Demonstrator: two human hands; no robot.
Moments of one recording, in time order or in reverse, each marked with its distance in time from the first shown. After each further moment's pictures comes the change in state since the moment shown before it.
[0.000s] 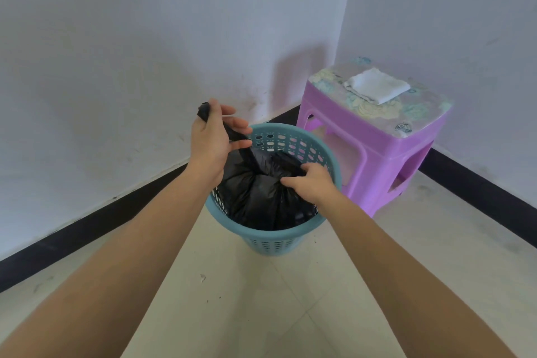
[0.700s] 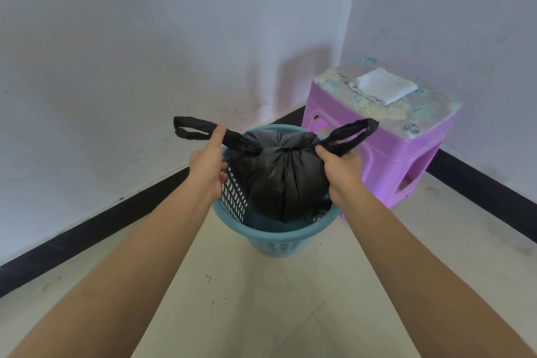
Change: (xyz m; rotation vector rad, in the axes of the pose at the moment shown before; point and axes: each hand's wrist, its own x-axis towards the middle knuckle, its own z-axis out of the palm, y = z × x) left_hand 0.016 -0.038 -0.028 0.104 0.190 -0.422; right_hand 0.001 -0.015 -0.030 0.673 0.239 0.017
